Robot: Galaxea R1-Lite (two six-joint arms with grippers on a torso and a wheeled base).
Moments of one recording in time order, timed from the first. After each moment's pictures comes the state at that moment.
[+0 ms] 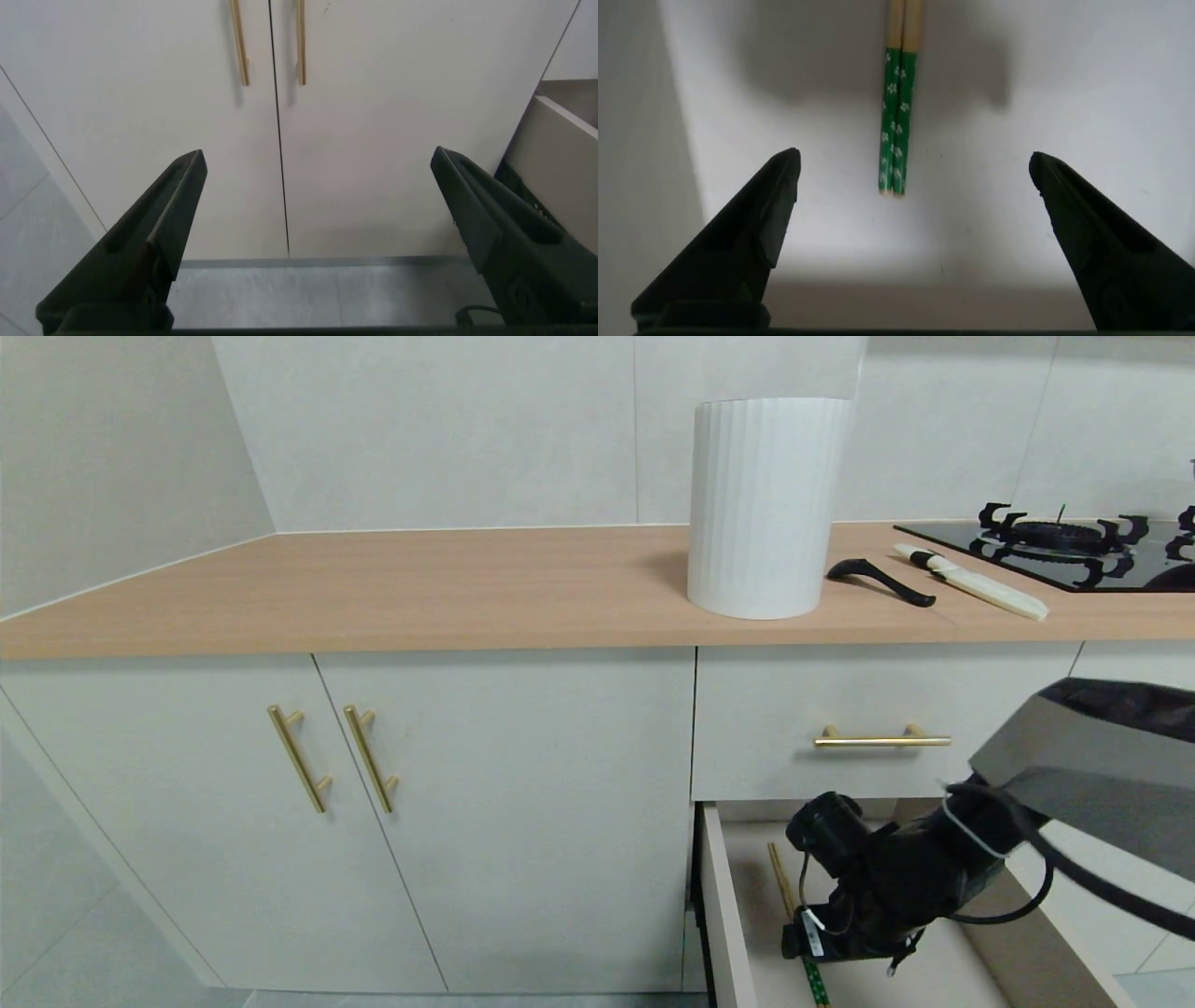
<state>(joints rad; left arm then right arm) 0.00 0.00 0.00 0.00 -0.01 0.01 0.49 2.21 -0.94 -0.02 -0.16 0.40</state>
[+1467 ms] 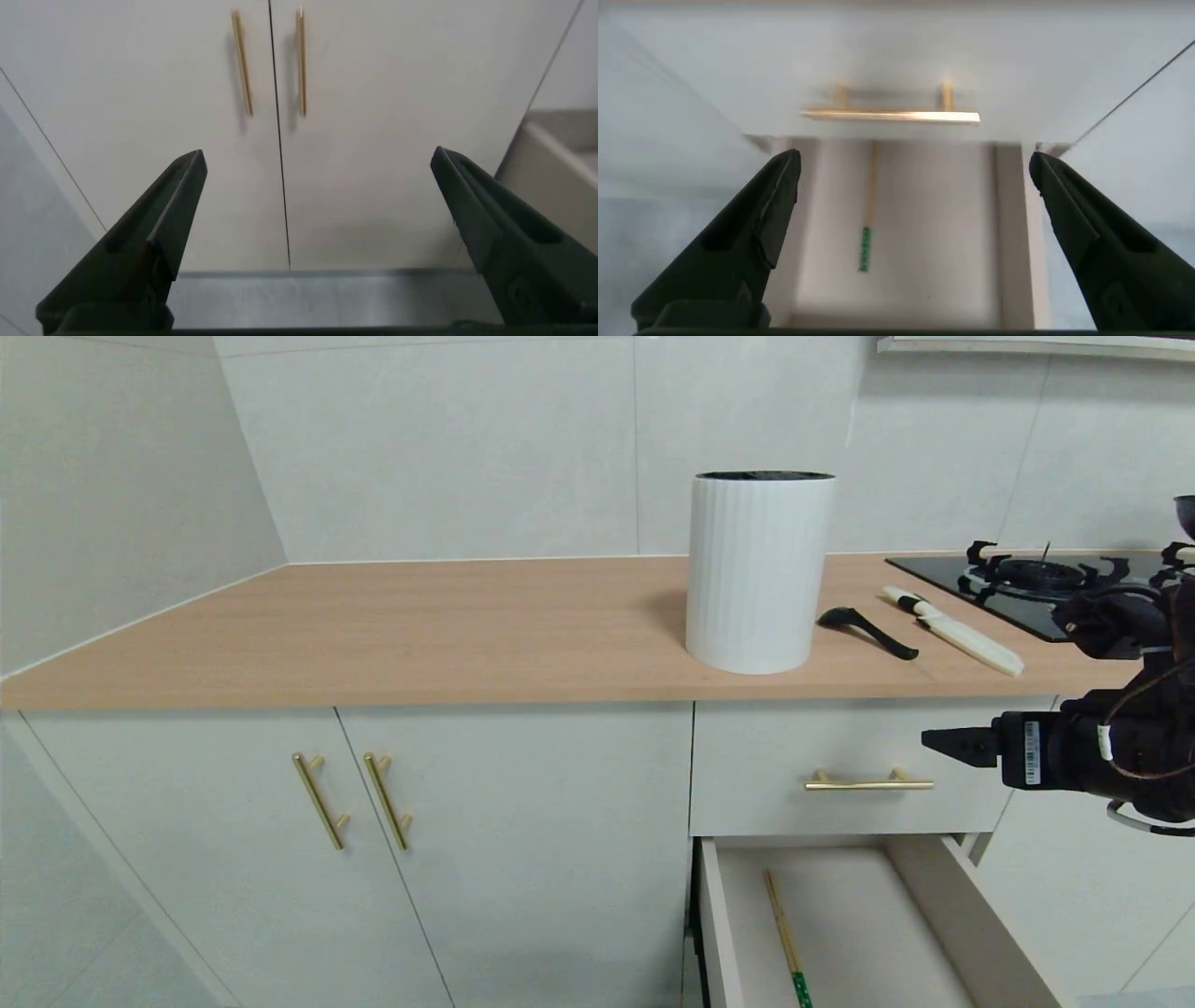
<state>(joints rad) 0.00 0.00 0.00 0.00 -0.01 0.01 0.32 1.40 -0.87 -0.02 -0.20 0.18</state>
